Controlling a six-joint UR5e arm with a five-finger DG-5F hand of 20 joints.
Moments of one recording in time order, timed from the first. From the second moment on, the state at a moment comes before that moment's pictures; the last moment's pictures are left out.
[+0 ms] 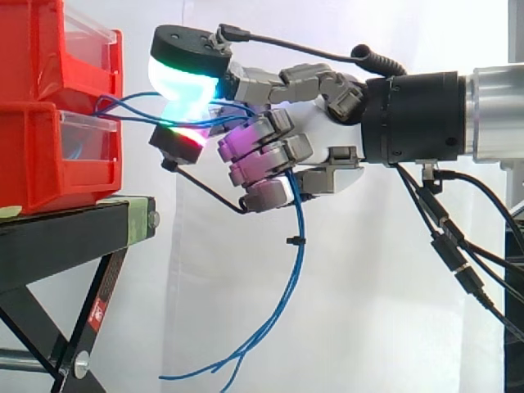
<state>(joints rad) 0.11 -2.00 -1.60 -2.70 -1.31 -0.13</state>
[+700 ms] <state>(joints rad) 0.11 -2.00 -1.60 -2.70 -1.31 -0.13</state>
